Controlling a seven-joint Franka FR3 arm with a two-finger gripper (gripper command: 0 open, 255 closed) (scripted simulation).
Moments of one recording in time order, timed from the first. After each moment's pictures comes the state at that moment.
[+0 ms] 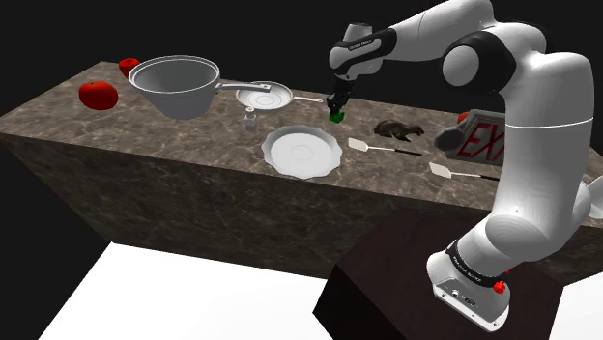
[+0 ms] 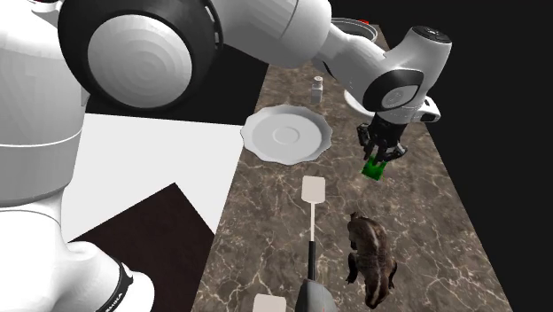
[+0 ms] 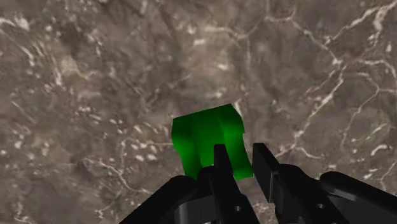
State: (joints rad) arm -0.16 0.60 -0.12 -1.56 0.16 2.18 -0.35
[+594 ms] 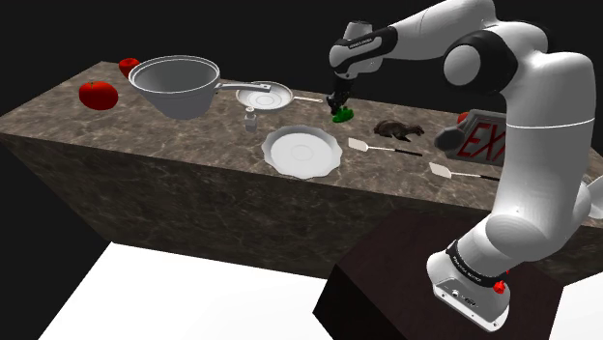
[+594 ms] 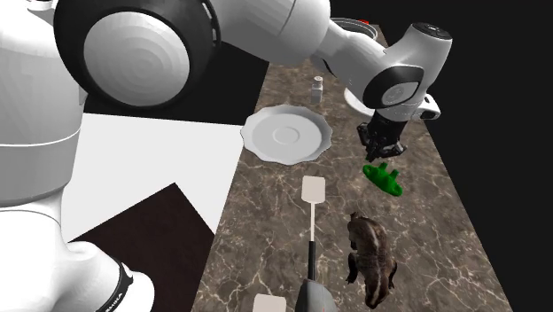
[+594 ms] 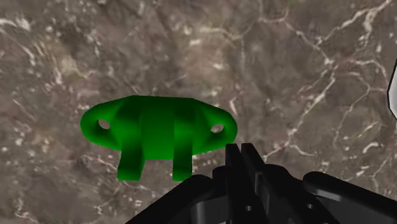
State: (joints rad) arm -0.16 0.59 -0.12 -1.56 0.16 2.16 -0.35
